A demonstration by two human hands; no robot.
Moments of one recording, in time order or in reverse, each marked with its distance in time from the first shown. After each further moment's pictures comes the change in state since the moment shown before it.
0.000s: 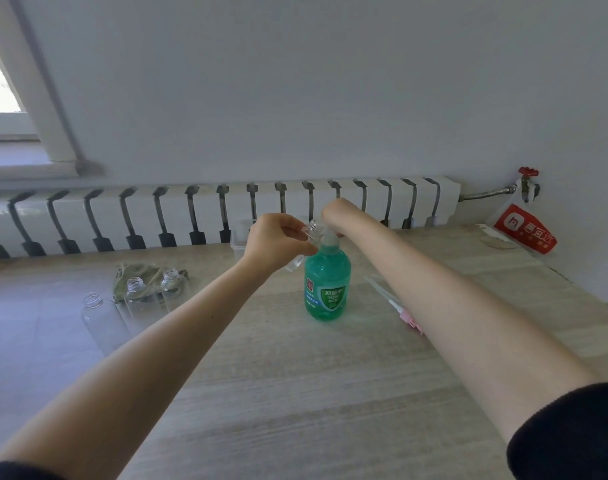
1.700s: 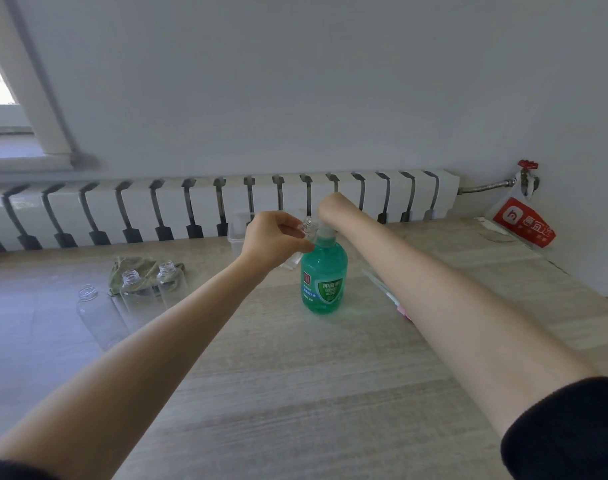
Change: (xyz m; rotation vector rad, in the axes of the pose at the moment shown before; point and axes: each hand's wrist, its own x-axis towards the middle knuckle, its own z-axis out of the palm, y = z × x) left_hand -0.005 -0.003 0.005 -0.009 0.016 -0.034; right_hand 0.009 0.003 0.005 -0.007 0.005 -0.013
